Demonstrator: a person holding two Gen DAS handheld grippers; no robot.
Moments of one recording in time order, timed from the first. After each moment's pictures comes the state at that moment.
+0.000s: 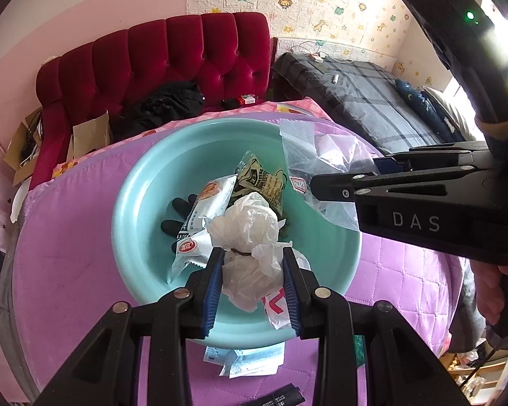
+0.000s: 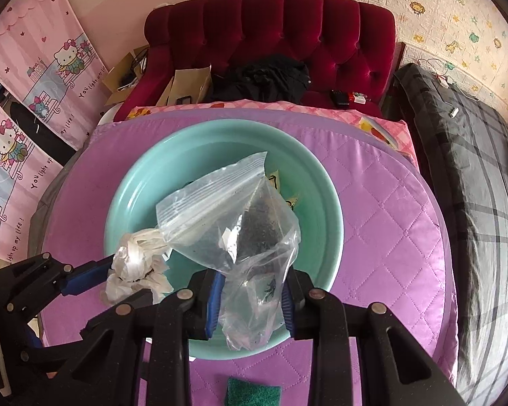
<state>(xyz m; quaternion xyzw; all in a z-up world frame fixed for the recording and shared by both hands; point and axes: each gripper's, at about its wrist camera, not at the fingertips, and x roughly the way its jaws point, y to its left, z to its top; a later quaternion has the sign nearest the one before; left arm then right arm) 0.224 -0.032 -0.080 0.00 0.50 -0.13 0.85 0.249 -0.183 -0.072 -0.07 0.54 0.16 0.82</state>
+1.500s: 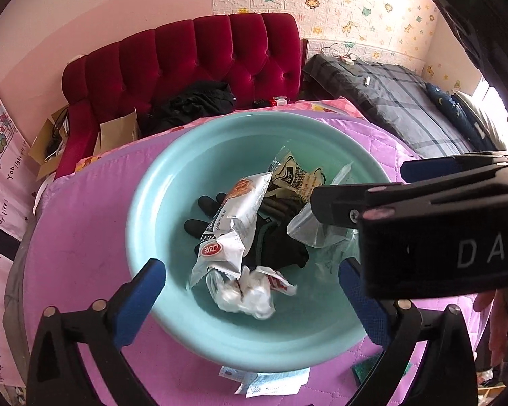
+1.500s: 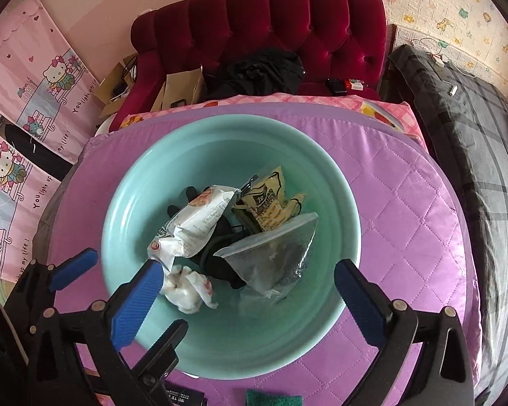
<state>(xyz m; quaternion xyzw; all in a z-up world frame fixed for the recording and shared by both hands) 0.225 -0.028 -0.101 0.02 0.49 -0.06 0.87 0.254 -0.181 -0.088 -0.03 0.55 0.14 0.82</state>
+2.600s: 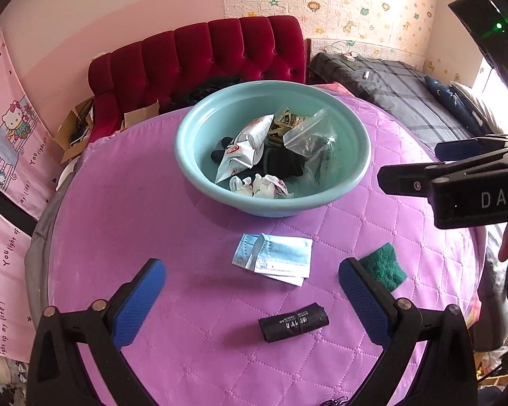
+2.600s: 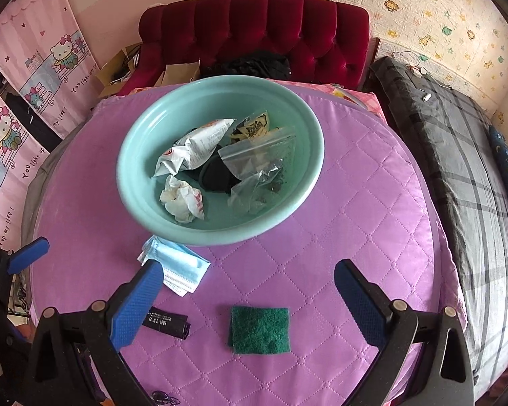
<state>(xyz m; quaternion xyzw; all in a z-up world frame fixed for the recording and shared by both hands) 0.086 -0.015 -0.089 0.03 0.48 -0.04 0.87 0.118 -0.206 -0.074 -0.09 0.53 0.12 0.83</state>
